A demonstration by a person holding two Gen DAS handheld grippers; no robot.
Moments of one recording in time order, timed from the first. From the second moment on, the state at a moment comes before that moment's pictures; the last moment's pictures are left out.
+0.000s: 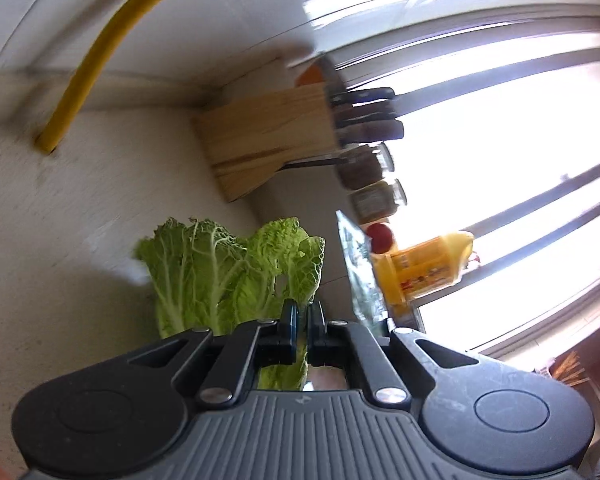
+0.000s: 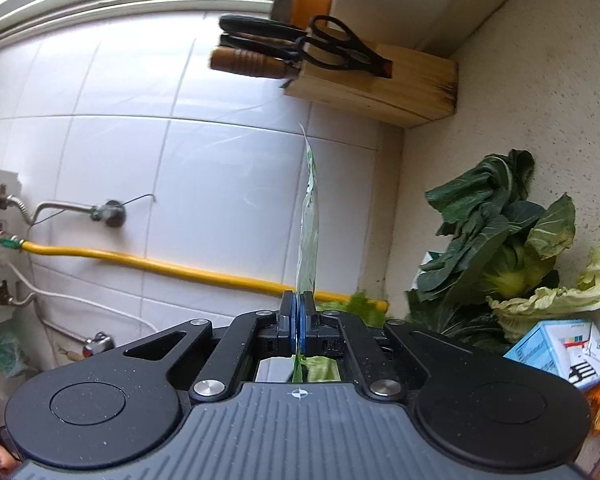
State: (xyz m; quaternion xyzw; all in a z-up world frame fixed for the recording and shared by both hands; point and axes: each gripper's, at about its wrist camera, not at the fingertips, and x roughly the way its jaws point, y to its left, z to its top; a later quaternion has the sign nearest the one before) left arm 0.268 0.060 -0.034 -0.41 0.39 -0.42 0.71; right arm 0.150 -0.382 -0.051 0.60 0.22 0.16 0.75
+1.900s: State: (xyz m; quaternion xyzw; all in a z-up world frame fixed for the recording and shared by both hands) left arm 0.136 0.162 0.081 -0.45 0.20 -0.38 0.79; right arm 0.152 -0.271 0.017 0.51 0.27 0.33 0.75
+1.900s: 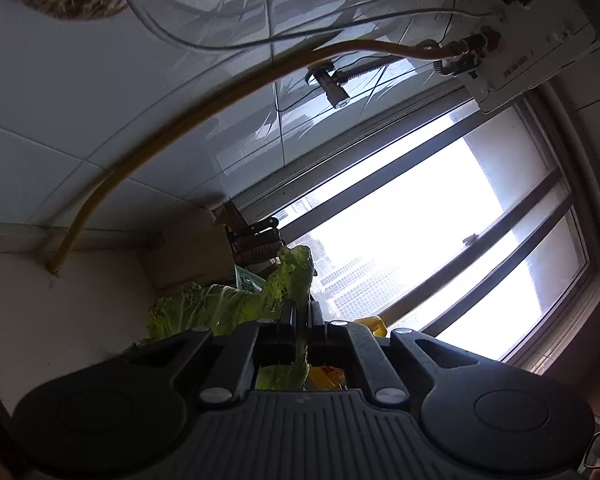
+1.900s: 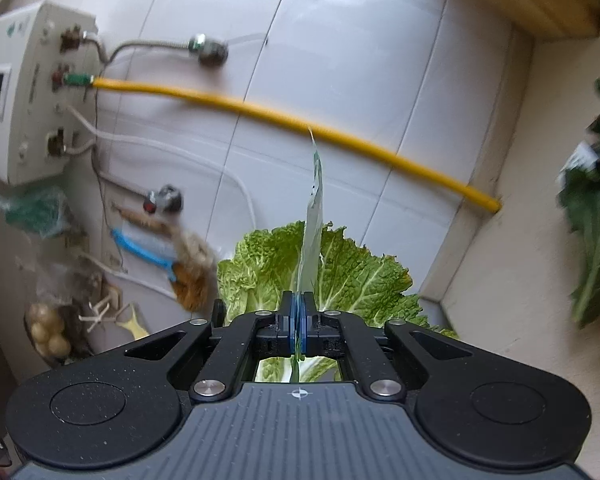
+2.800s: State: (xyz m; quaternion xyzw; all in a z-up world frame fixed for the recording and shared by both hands) left arm 0.084 0.292 0.037 -0.49 0.20 -0.26 0.81; right arm 0.194 -0.108 -0.046 0.49 0.40 0.39 0.67
